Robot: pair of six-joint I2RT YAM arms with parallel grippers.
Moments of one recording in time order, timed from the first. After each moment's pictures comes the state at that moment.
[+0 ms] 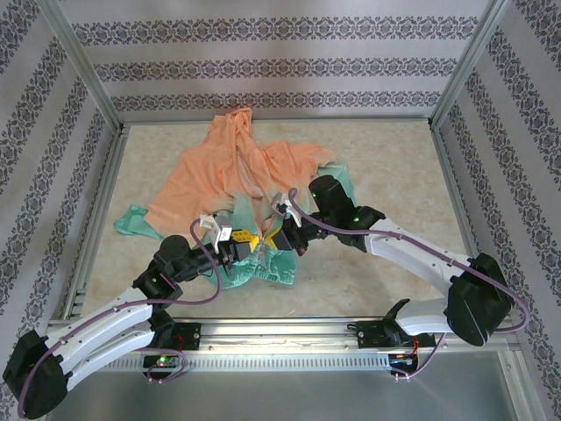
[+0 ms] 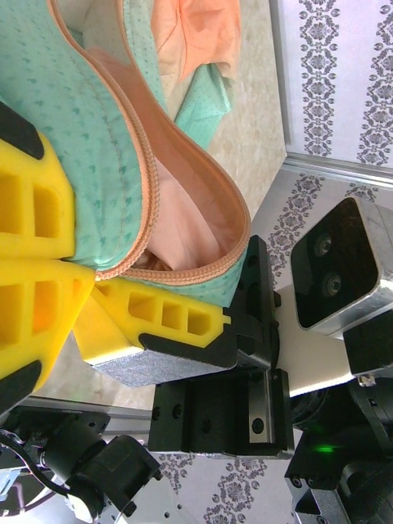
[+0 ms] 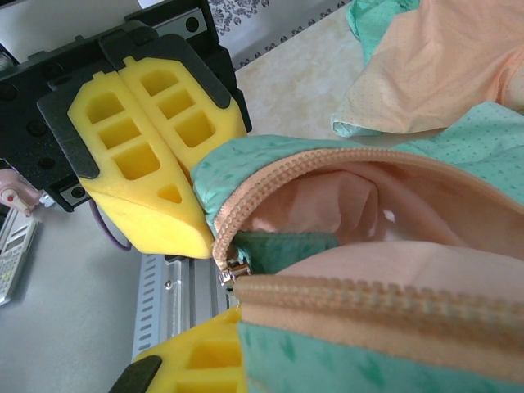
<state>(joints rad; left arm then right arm) -0.68 0.72 0.28 0.40 0.37 -0.28 0.70 1.32 0.91 -0.25 -0.85 0.02</state>
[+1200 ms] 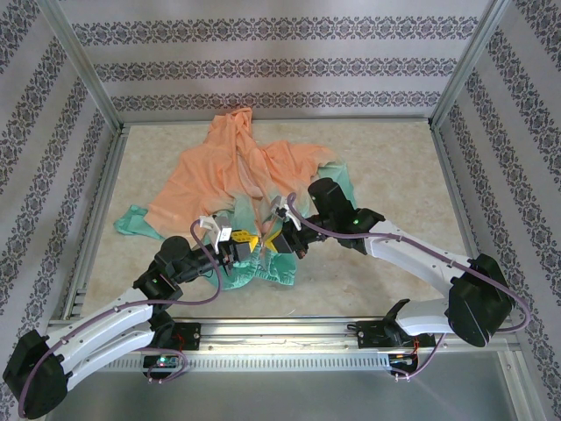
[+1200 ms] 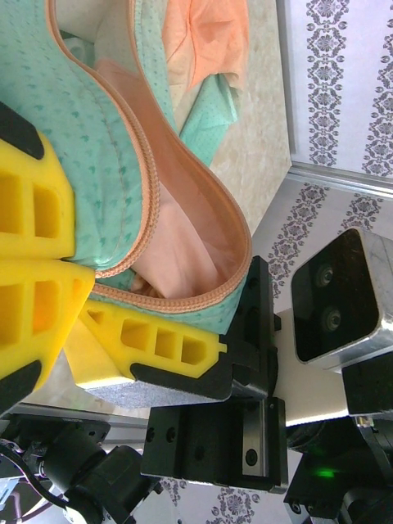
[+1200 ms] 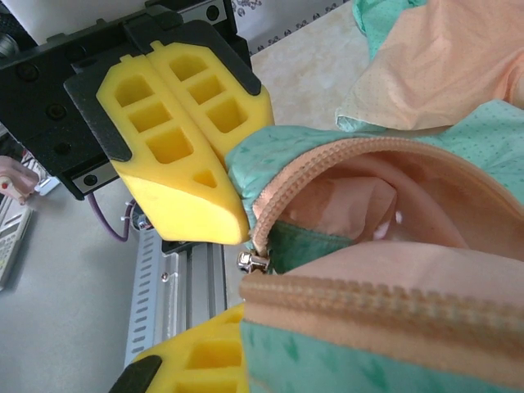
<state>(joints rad) -0.68 0.72 0.27 0.40 0.34 -0.29 0.72 1.32 0.89 -0.25 -0.83 -0.01</state>
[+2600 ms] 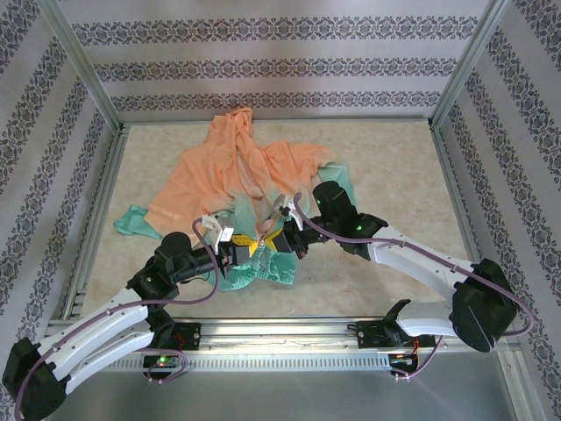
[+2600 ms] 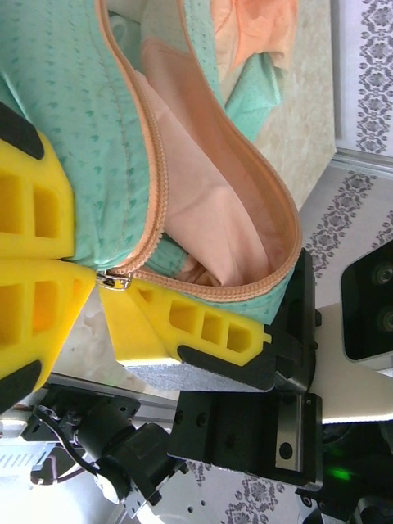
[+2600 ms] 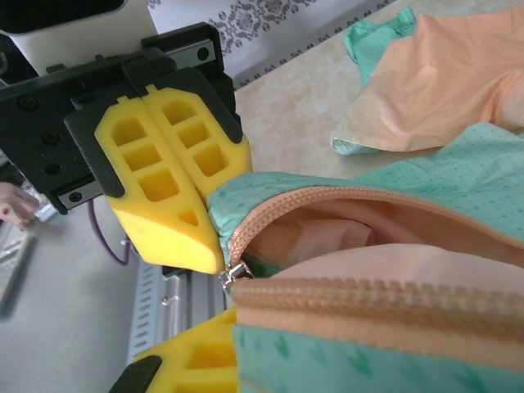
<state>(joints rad) -0.68 0.66 0.35 0.14 0.39 -0.30 0.71 1.28 0.82 -0.10 -0.83 0.10</state>
